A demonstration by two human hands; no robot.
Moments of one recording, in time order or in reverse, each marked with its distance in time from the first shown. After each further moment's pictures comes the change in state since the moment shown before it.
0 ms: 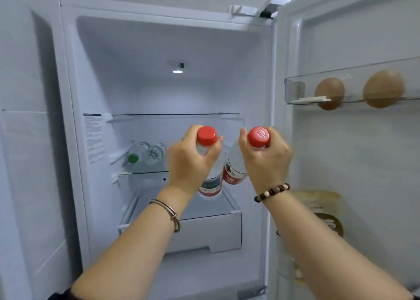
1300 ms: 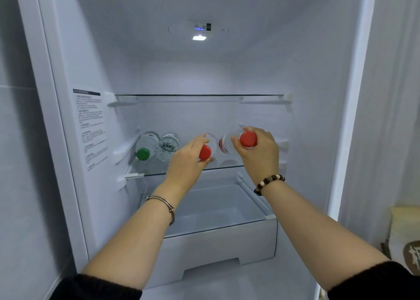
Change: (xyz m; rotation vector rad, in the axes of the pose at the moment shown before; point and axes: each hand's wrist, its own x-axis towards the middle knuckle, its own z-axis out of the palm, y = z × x) left_hand -0.017 -0.223 0.032 0.229 -0.514 -0.022; right_hand -0.053 0.082 0.159 -0.131 -0.388 0.255
